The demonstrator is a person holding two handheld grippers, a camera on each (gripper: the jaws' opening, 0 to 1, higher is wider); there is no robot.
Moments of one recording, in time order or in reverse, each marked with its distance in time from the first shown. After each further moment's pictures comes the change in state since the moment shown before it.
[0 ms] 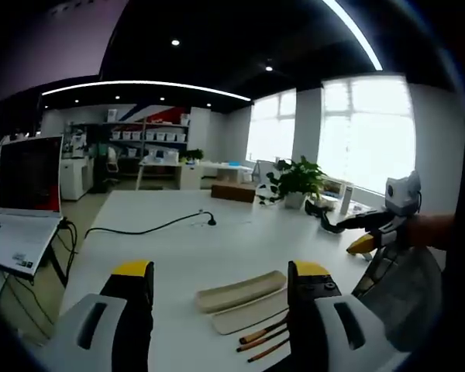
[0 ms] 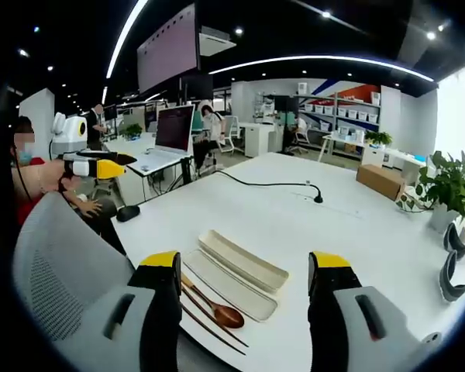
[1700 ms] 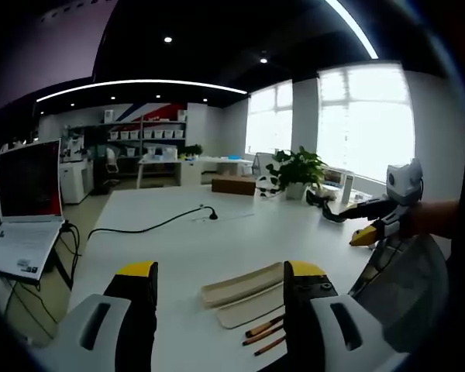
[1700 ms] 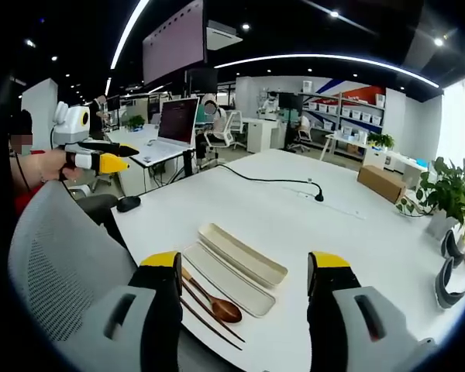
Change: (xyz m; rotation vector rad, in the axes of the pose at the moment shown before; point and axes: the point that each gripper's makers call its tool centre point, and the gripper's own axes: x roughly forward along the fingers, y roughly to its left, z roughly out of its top) left arm -0.002 0.000 -0.006 0.056 0.029 0.008; right arm -0.001 0.004 -0.006 -0.048 0.029 0.007
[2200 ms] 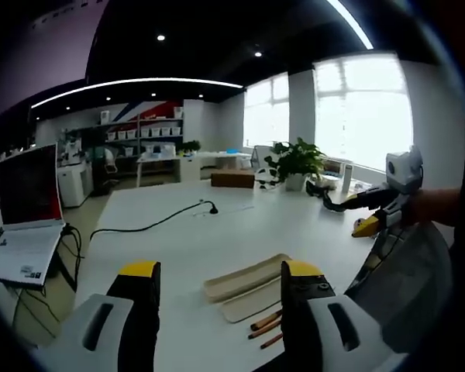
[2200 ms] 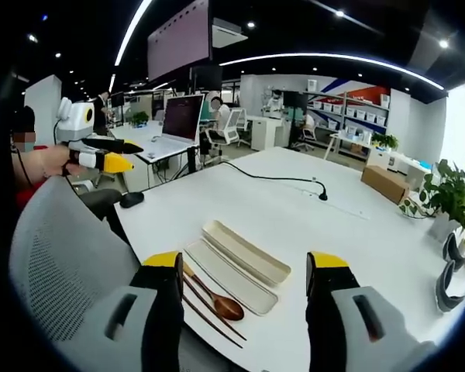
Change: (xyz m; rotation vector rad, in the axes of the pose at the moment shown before) left arm 0.002 -0.004 -0.008 0.063 0.053 -0.005; right arm 0.002 0.005 -0.003 -0.017 0.021 0.025
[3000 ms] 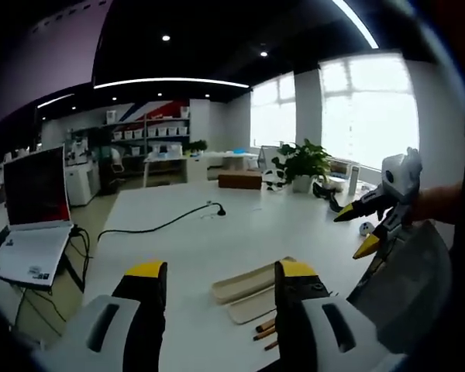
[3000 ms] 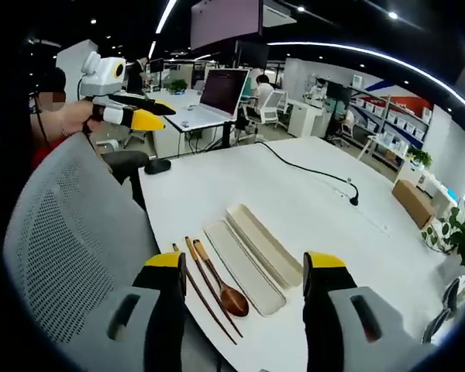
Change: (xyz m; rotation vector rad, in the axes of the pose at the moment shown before) left arm -0.004 0.013 0.007 -0.022 -0.006 0.047; right arm 0.027 0.028 -0.004 -0.215 0.137 0.195
